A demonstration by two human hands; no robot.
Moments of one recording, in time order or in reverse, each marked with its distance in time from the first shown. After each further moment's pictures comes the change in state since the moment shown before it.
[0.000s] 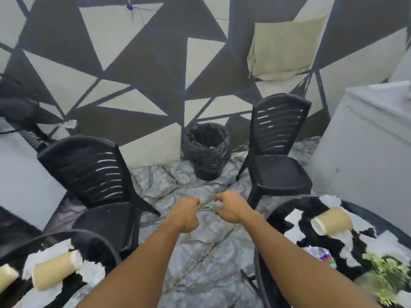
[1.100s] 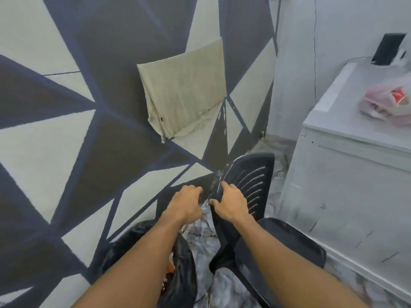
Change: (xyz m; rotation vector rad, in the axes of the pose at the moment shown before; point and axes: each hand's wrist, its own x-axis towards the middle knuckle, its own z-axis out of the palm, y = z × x) left_hand 0.791 0.176 -0.273 0.246 0.024 0.719; right_hand 0.579 0.285 -0.339 0.330 0.681 0.734
